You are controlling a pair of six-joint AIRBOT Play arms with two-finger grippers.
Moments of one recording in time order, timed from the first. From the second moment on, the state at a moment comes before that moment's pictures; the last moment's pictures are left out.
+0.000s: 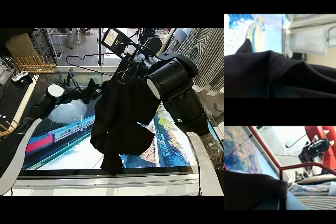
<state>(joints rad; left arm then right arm) -0.28 -1.62 1.63 0.59 -0.76 -1.76 0.63 -1.46 2.03 -2.15 1.07 1.14</state>
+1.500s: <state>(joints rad) 0.04 -1.50 1.64 0.37 -0.75 -1.29 0.55 -1.58 1.99 -2.02 1.30 0.94</state>
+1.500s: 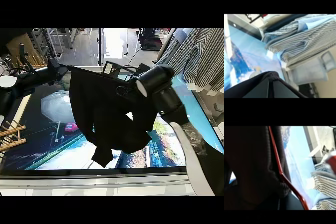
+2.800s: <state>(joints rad) -0.10 -1.22 1.84 0.10 -1.05 -1.02 0.16 -1.32 2.00 -1.57 0.80 1.69</state>
